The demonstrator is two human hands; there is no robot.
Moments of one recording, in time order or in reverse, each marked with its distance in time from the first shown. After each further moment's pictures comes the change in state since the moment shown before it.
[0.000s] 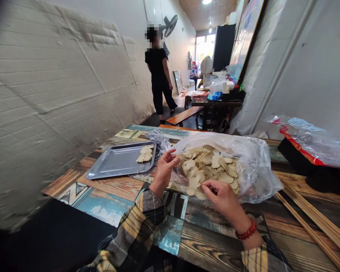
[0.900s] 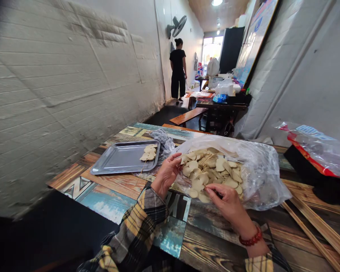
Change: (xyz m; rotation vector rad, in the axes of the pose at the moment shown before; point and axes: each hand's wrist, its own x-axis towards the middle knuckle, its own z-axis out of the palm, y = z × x) left_hand -0.001 0.006 0.001 -0.308 0.052 -0.334; right_hand -0.001 0.009 0.000 0.025 0.057 -0.020
